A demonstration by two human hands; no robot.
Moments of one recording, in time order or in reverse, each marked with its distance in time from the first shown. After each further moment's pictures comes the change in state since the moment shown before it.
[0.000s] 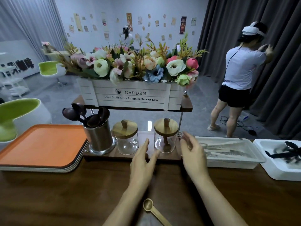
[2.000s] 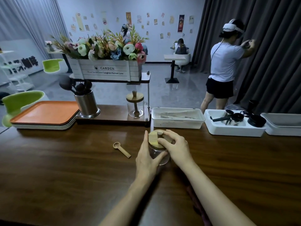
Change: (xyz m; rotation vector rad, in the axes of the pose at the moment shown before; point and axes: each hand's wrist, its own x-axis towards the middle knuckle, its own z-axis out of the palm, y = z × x) left_hand -0.214 0.077 0.109 -0.044 0.030 0.031; right_hand -0.123 0.045 -0.165 -0.099 -0.252 -0.095
